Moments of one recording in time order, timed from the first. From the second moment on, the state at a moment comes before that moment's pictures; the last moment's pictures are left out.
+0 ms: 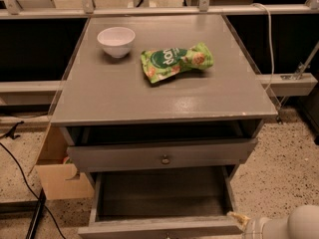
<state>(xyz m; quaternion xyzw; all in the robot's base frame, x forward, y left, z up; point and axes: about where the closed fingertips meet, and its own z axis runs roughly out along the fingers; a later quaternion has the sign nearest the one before) 0.274 -0.186 0.590 -0.57 0.80 0.11 0.19</state>
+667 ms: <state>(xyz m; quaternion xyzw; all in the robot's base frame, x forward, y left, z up) 0.274 -0.187 0.587 -0.57 0.79 0.11 0.19</state>
